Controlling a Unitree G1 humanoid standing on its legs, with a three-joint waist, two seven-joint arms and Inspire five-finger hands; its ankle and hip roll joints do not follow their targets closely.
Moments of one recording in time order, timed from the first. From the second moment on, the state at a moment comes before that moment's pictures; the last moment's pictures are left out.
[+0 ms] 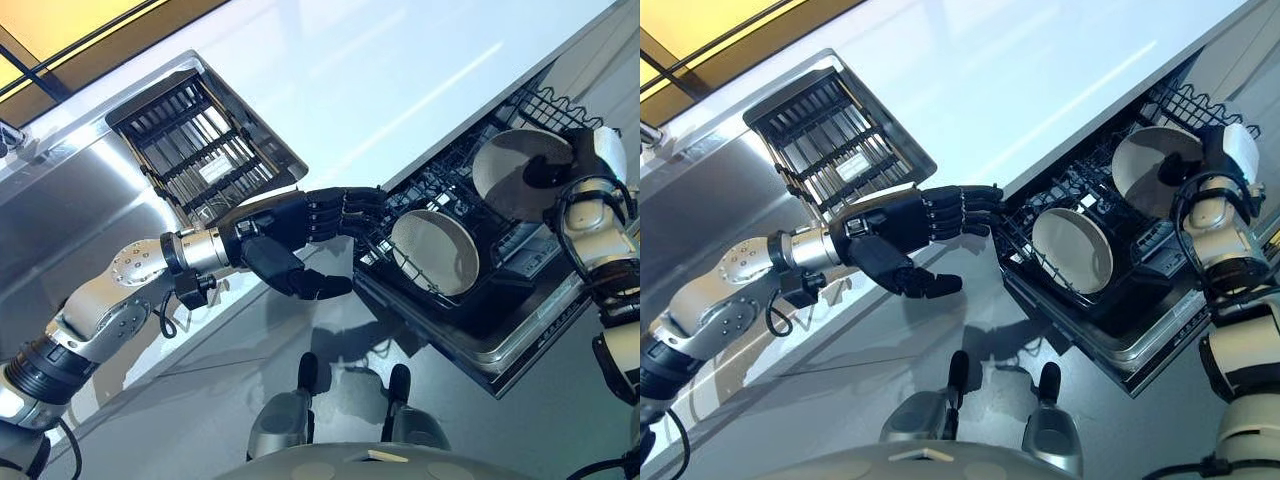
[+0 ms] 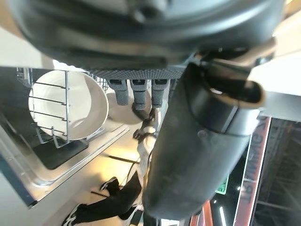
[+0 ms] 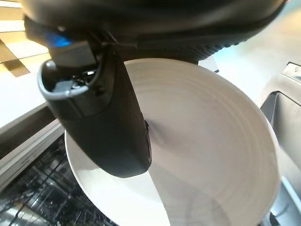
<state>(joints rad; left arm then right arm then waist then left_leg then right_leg) -0.33 1.00 -0.36 -0.30 -1.01 0.06 -0.62 -0.87 -0.90 0.44 0.99 0.08 0.04 -0.30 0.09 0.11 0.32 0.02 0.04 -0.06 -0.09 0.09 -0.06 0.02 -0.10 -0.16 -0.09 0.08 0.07</state>
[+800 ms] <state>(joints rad) -0.18 0.99 -0.48 -0.26 -1.06 0.06 -0.91 -1.00 -0.89 0.50 1.07 0.10 0.05 -0.20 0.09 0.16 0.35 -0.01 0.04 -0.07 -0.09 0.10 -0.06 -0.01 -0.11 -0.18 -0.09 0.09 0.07</state>
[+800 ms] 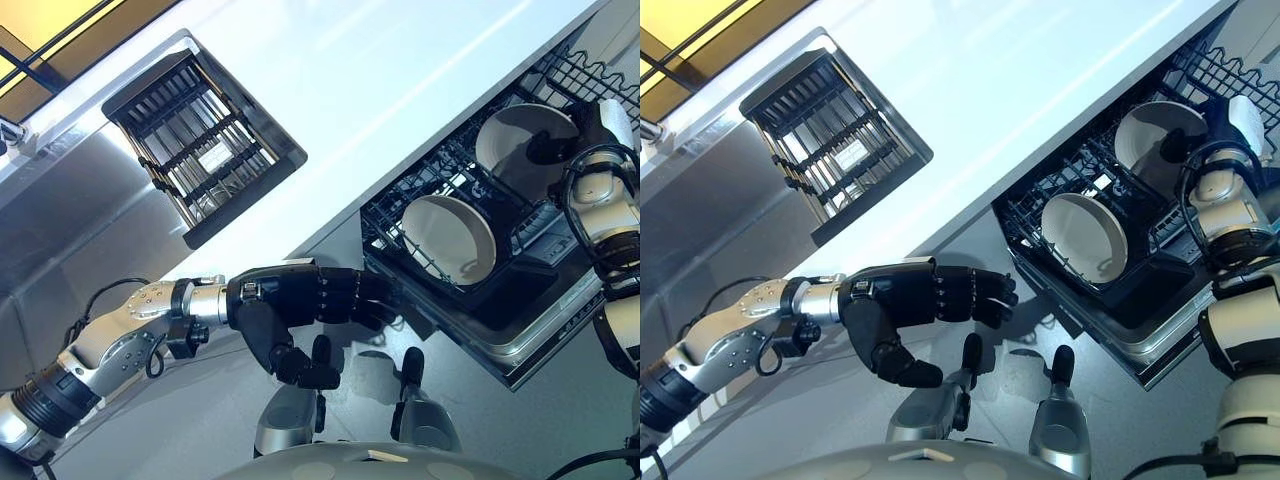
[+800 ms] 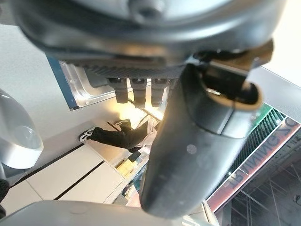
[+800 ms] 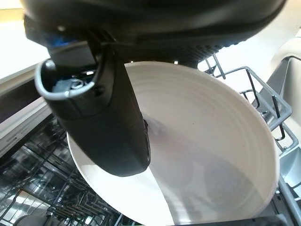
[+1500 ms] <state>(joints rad) -0.11 0.98 -0.50 -0.24 -0.87 0.02 -0.76 -1.02 -0.88 0.52 1.10 0.14 0.10 0.05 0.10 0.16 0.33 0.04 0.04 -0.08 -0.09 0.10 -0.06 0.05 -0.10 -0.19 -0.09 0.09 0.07</state>
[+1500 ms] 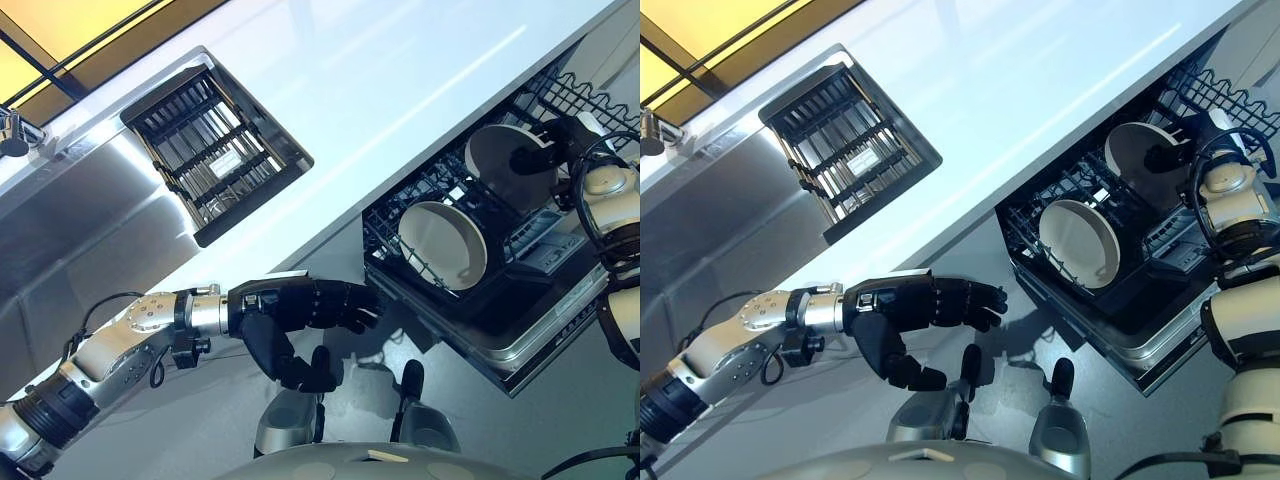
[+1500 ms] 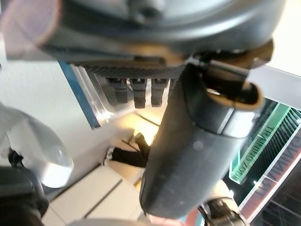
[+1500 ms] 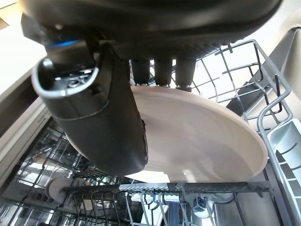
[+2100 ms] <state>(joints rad) -0.09 0.58 -0.27 -0.28 -1.29 0.22 -0.49 -0.87 -0.80 0.48 1.19 0.14 0.22 -0.06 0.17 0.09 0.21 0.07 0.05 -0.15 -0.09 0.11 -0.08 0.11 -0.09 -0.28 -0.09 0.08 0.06</state>
